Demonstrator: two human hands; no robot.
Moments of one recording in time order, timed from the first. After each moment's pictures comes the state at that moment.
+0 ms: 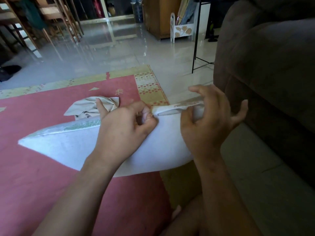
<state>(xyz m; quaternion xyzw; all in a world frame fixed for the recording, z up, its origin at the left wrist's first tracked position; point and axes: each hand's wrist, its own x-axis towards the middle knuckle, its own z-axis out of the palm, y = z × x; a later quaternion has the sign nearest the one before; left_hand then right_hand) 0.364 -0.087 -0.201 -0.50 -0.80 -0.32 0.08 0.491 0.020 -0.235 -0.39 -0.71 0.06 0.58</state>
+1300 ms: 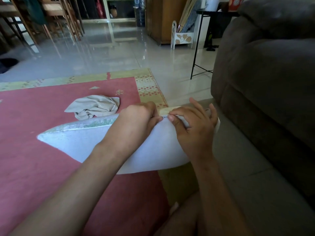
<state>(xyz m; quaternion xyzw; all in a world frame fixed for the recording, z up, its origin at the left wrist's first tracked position) 0.355 -0.091 -0.190 -0.58 -0.77 -0.25 0.08 0.482 0.026 -0.266 -0.26 -0.79 0.05 0.55</state>
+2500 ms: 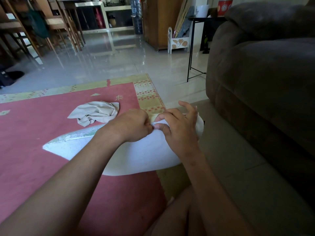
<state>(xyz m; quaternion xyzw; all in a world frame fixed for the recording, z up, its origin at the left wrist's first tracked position) 0.367 -0.082 -0.168 -0.56 -0.82 -0.08 -0.11 0.490 0.021 -0.263 -0.25 -0.85 0.05 0.46</state>
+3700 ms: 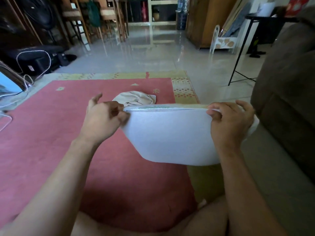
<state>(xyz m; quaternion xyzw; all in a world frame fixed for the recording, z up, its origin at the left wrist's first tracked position) 0.223 -0.232 -0.214 -0.41 -0.86 -0.29 0.13 0.454 0.012 -0.247 -0.38 -0.78 0.04 0.49</state>
